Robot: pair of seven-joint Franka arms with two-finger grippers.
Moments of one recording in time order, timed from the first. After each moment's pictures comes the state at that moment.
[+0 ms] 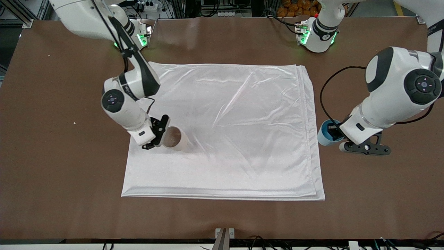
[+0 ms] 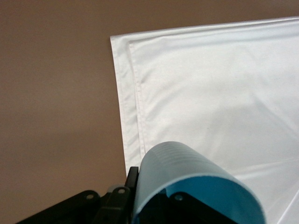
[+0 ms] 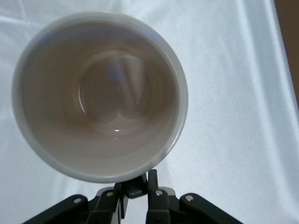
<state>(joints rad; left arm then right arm) 0.03 0.32 -0.32 -1.55 0.08 1.87 -0.16 0.32 0.41 0.08 -1.93 0.00 2.45 -0.91</state>
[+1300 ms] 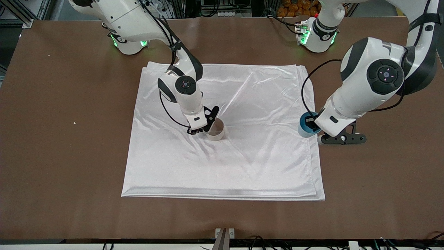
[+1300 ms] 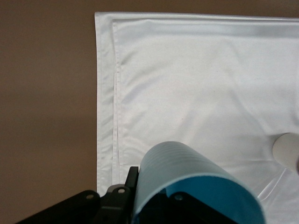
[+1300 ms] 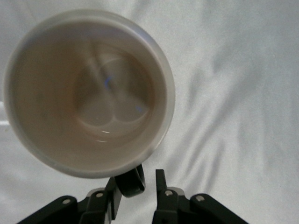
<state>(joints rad) -0.02 0.31 -0.37 -1.55 0.09 1.82 -0.40 0.60 0.58 0.07 -1.83 -0.18 2.49 -0.36</state>
